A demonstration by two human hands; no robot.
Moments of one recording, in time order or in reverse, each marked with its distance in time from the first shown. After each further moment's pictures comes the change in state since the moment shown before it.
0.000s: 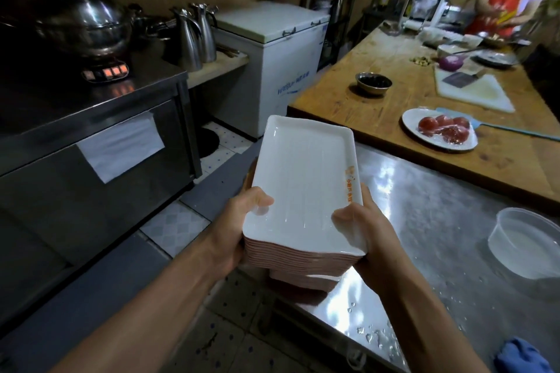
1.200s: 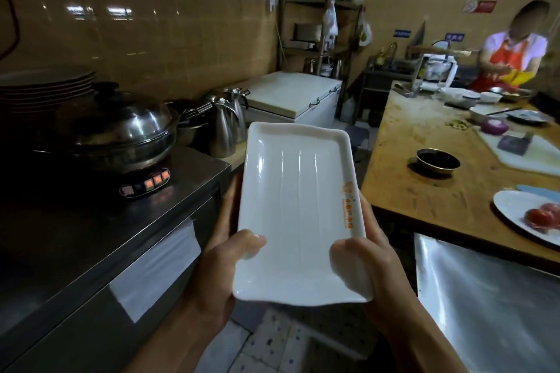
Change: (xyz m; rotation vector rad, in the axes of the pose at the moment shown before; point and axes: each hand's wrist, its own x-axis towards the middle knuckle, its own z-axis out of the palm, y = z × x) left_hand 0.141 0.216 -0.274 0.138 0.045 0.415; right_hand 0.255 -0.087 0.265 -0.006 -0.118 -0.326
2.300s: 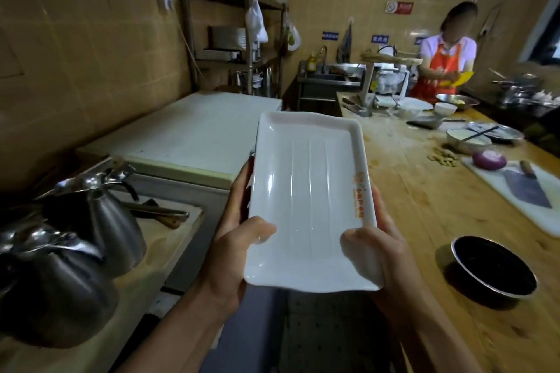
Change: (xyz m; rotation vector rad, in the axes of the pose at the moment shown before) left_hand 0.672 -0.100 0.023 -0.119 -0.329 -0.012; right_hand 0.577 0.038 -0.239 0.000 0.324 -0.177
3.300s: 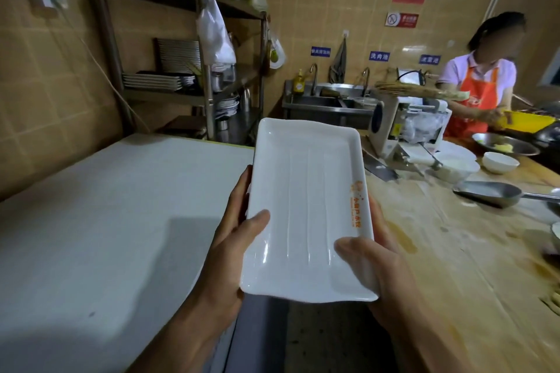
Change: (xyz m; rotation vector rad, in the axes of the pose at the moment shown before) left_hand 0.658 -0.160 -0.056 -0.039 -0.010 0.032; right_hand 0.614 0.107 -0.190 -0.021 0.096 0.058
